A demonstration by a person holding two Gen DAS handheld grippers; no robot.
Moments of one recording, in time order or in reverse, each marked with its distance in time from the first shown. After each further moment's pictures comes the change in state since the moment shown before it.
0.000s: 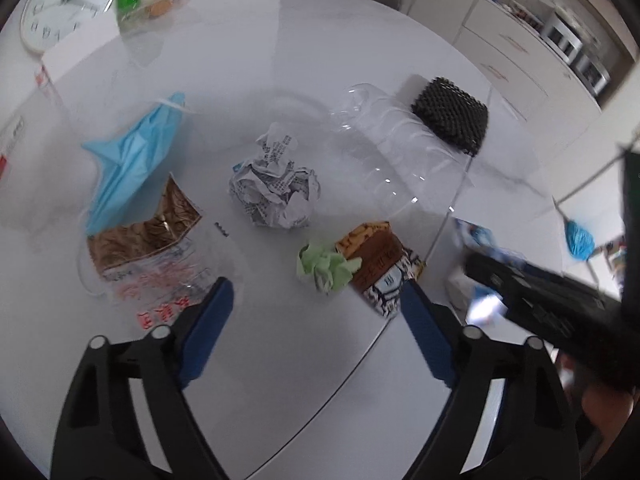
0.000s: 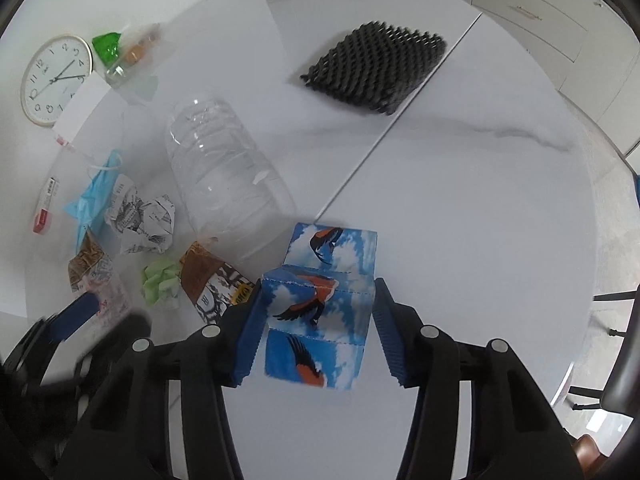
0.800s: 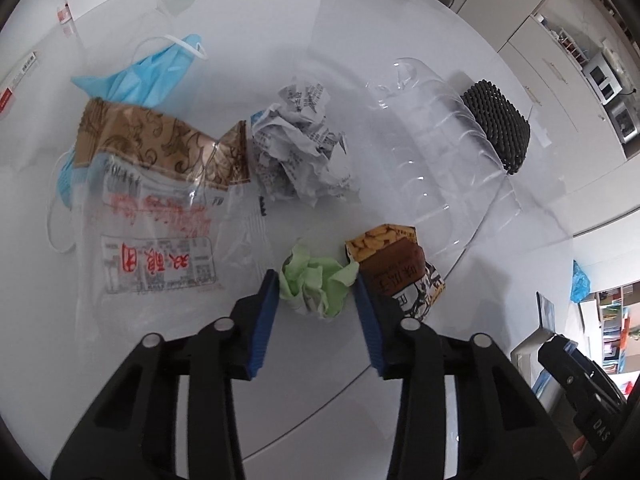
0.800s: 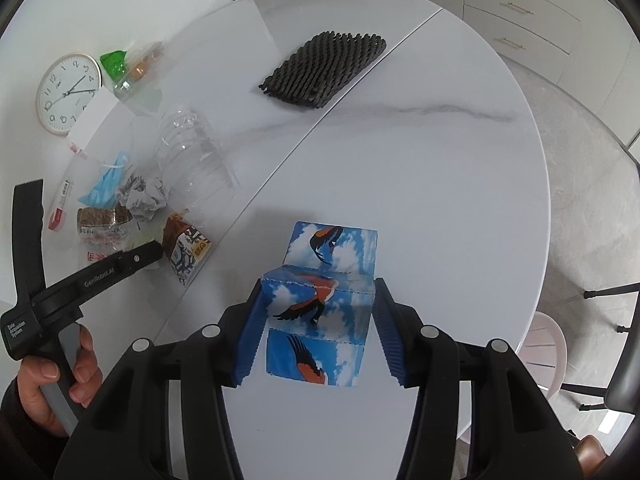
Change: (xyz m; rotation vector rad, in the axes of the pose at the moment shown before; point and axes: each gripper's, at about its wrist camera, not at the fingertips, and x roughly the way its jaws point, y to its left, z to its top) left arm 0.035 0.003 -0.001 -0.161 0.068 0.017; right arm -0.032 -0.058 -0.030 0.023 -0.024 0.052
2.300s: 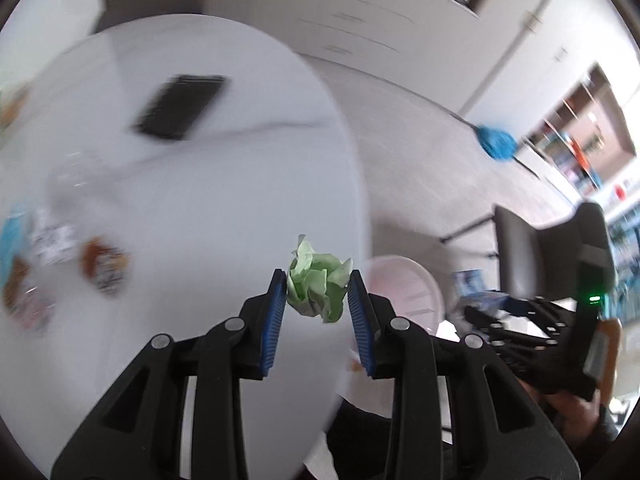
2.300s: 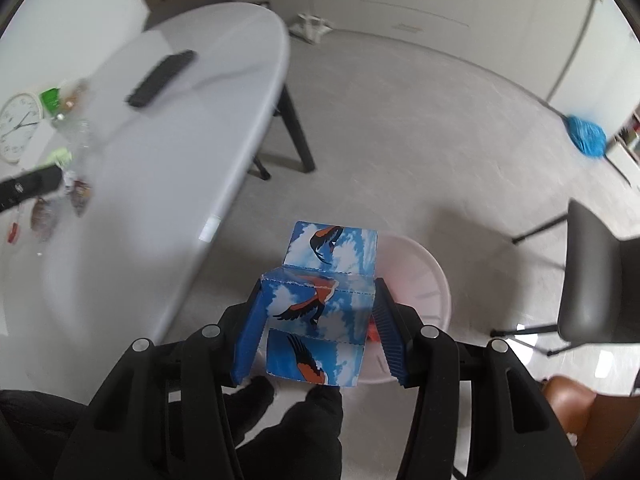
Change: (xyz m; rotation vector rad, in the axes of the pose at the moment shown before) left arm -0.094 -0.228 -0.108 0.605 0.028 -0.248; right arm -0.100 -0.193 -0.139 0.175 -0.026 -0.213
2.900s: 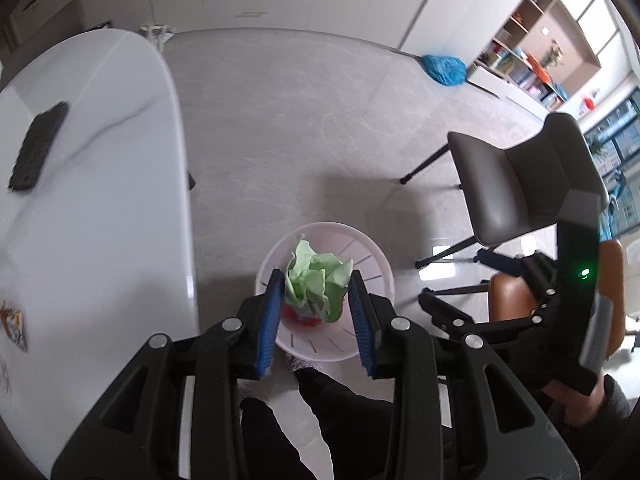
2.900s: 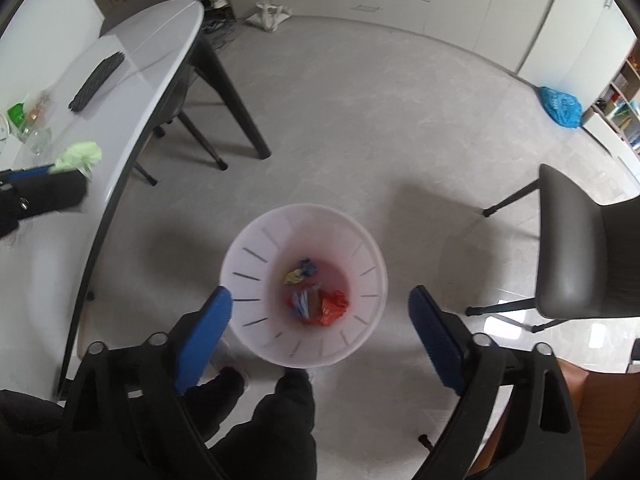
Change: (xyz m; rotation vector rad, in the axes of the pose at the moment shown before) left arm 0.080 -0.134 0.002 0.246 0.141 -0.073; right arm 0.001 -0.088 -0.017 0.079 0.008 -0.095
